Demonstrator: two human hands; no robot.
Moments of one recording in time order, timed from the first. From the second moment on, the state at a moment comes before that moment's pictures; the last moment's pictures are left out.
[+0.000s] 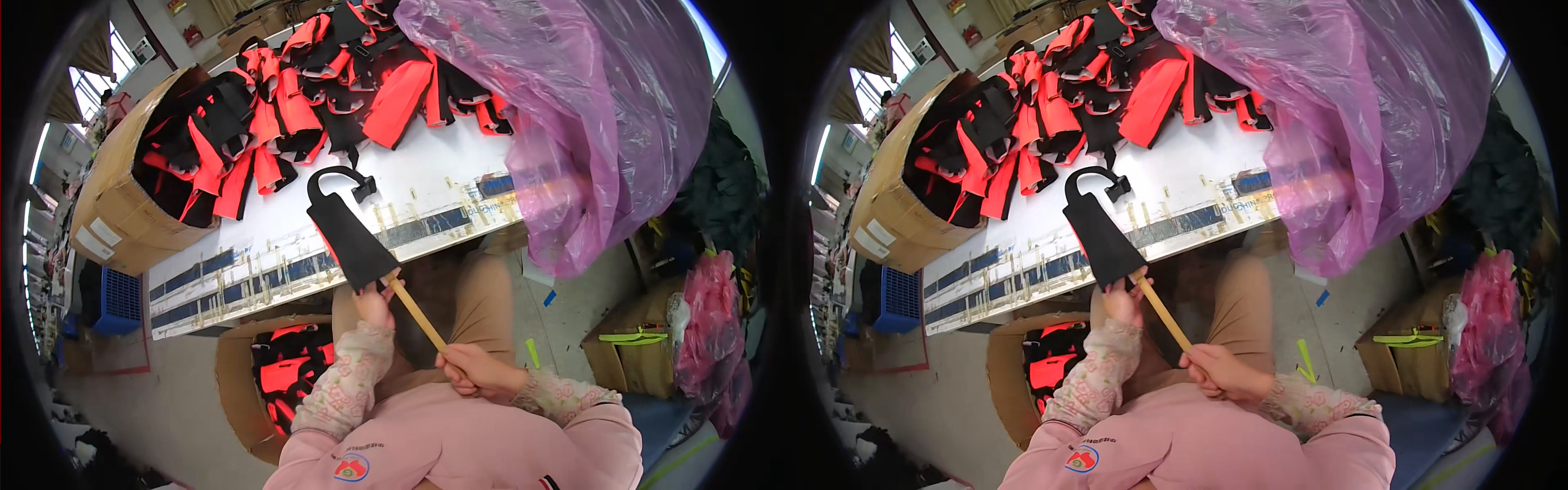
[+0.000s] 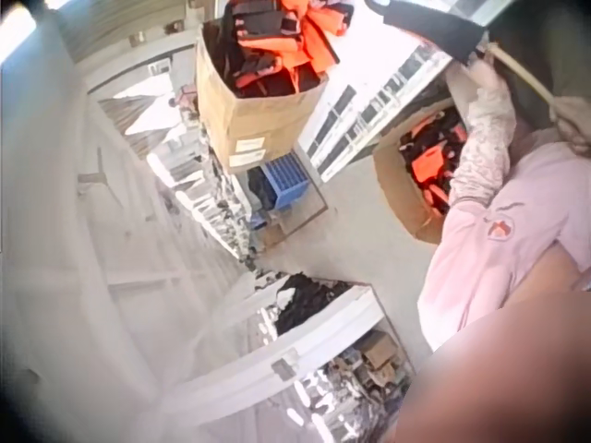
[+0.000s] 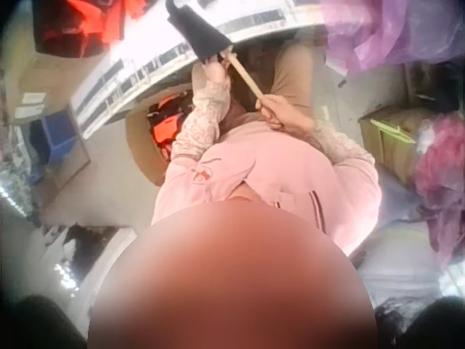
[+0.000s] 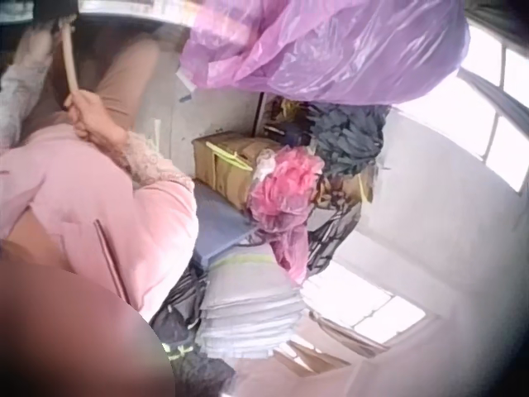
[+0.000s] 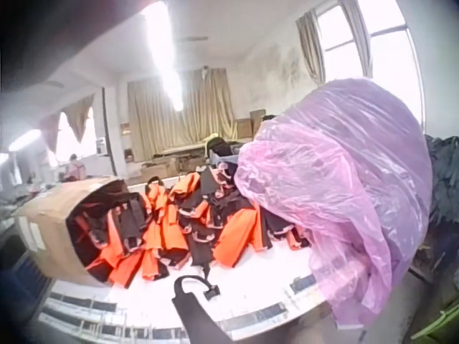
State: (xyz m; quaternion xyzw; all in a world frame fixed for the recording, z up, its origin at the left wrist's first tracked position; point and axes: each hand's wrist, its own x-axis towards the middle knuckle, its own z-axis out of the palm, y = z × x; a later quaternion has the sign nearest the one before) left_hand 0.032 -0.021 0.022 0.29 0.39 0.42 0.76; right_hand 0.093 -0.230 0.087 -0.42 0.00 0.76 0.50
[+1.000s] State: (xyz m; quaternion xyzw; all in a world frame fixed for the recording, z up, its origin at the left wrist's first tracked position) left_hand -0.004 0.032 0.021 0.20 0.27 0.31 0.89; right_hand 0.158 -0.264 0.069 -0.77 -0.48 0.17 0.38
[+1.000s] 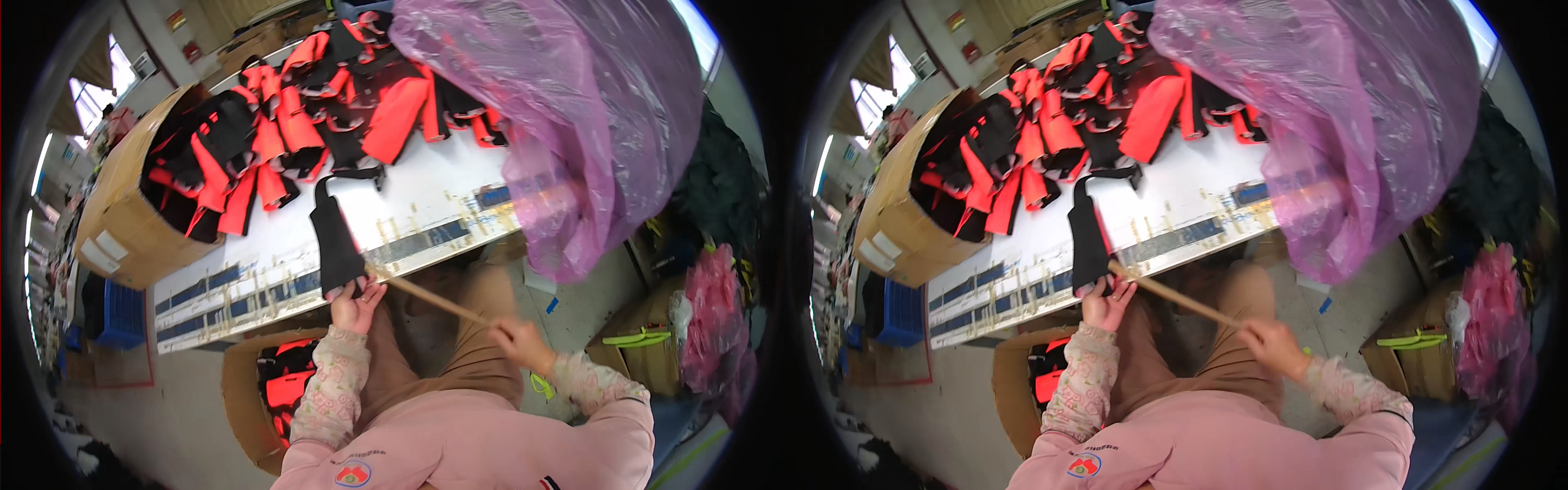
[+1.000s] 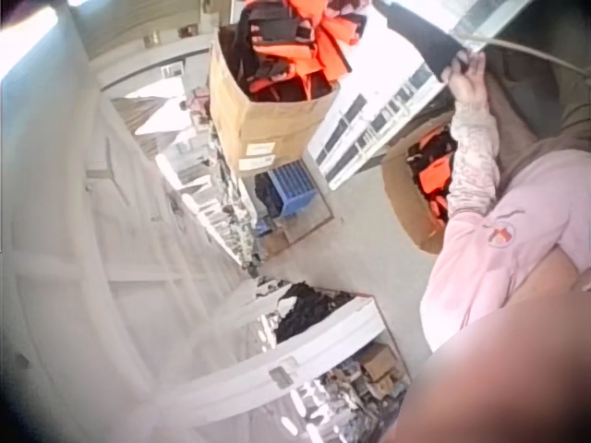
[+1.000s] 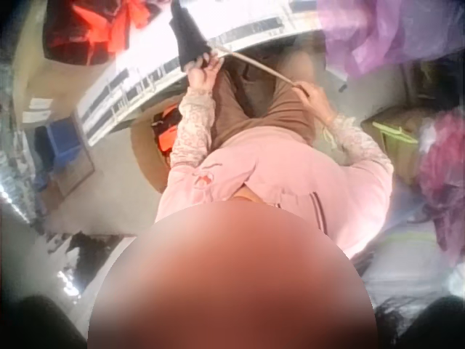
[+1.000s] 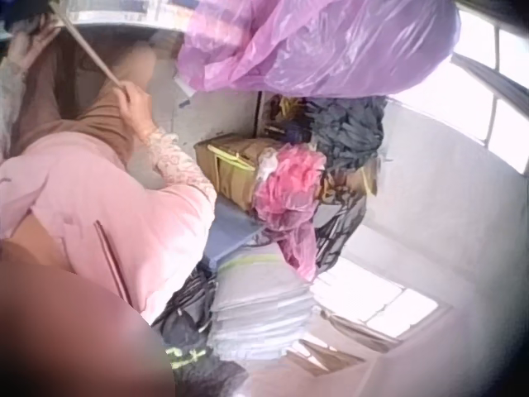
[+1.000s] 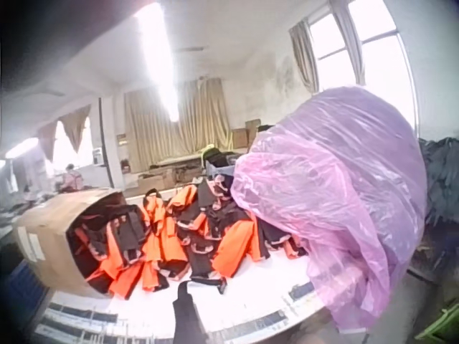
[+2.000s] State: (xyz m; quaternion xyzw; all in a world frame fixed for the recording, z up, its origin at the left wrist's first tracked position) left_hand -0.008 0.028 -0.005 0.28 0.35 0.34 0.82; right_hand 0.515 -0.173 0.093 -0.98 -0.19 -0.09 0.01
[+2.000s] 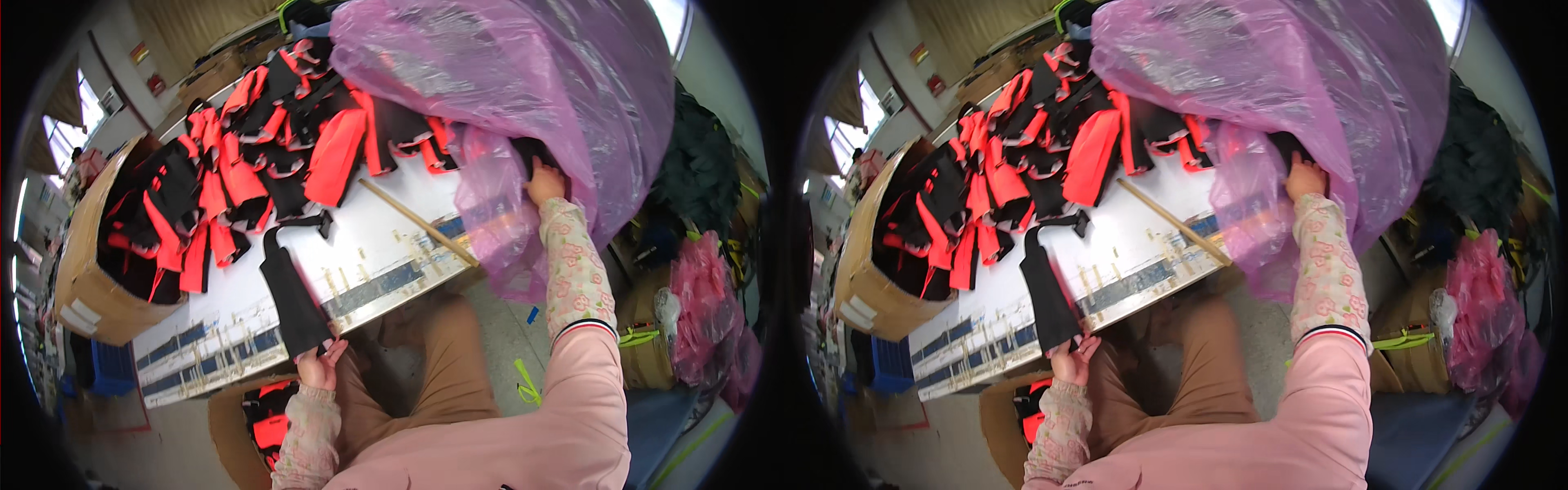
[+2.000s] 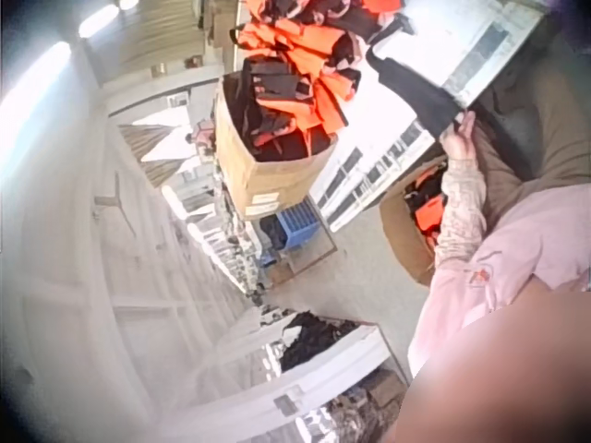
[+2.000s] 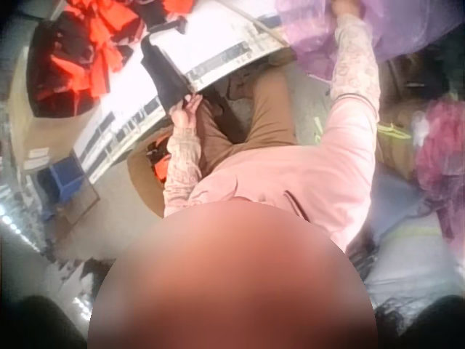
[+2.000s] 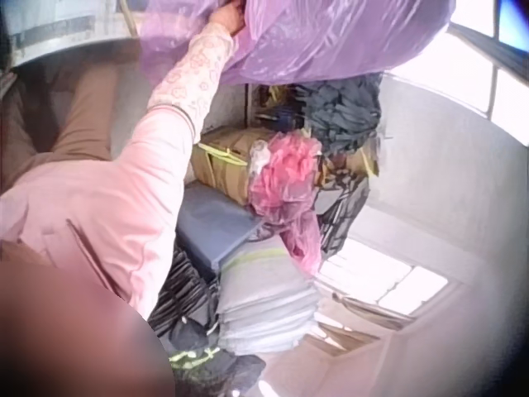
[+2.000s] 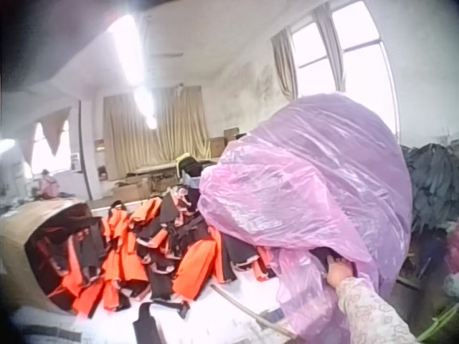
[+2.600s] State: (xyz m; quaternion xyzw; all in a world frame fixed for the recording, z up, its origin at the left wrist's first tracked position) left_hand 0.003 0.026 0.029 0.26 0.36 0.31 0.84; right_hand 0.216 -0.205 0.118 -0.65 -0.28 0.25 0.66
